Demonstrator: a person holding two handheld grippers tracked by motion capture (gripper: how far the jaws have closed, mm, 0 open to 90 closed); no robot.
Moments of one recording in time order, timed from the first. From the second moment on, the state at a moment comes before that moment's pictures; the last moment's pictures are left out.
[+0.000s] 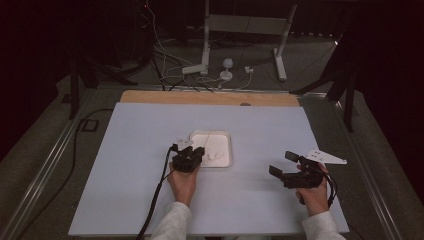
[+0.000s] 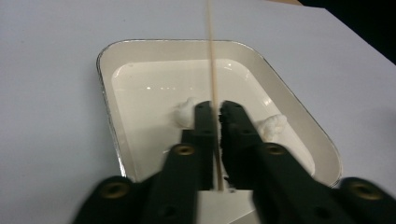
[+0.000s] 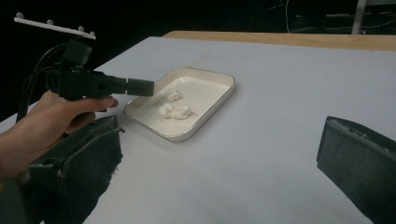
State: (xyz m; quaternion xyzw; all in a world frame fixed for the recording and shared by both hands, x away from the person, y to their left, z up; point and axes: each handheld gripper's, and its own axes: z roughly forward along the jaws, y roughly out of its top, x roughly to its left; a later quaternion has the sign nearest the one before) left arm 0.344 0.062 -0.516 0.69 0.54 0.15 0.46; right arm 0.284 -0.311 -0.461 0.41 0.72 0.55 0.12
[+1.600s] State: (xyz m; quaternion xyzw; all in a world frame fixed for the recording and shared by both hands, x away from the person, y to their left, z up) left arm 0.271 0.200 -0.467 0.67 0.43 0.22 0.57; right arm 0.267 -0.294 -0.460 0.37 0.73 0.55 0.19
